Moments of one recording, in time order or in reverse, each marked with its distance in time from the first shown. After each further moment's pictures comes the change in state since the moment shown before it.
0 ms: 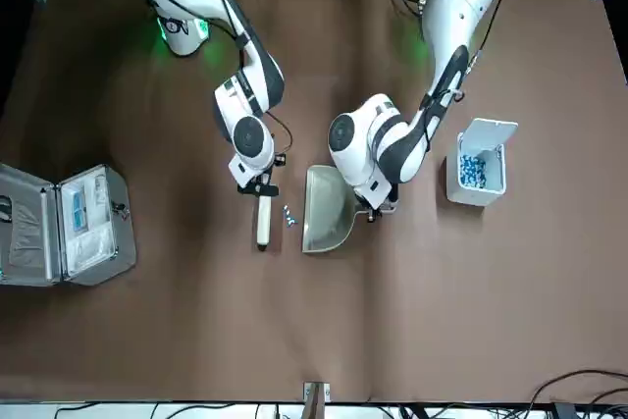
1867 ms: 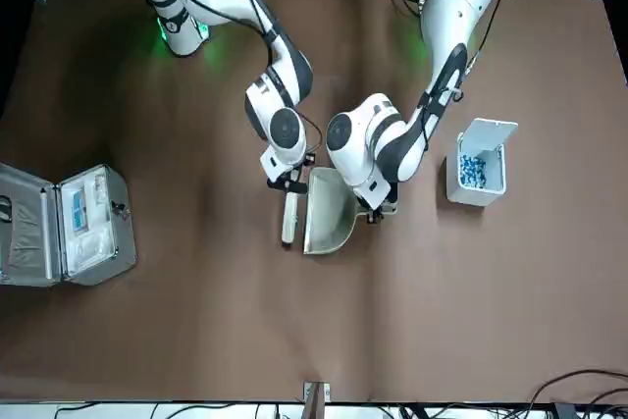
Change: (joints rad) left arm -0.008 0.003 0.001 0.019 0.028 -0.026 0.007; right arm 0.106 0.118 0.008 0.186 0.035 -0.001 0.160
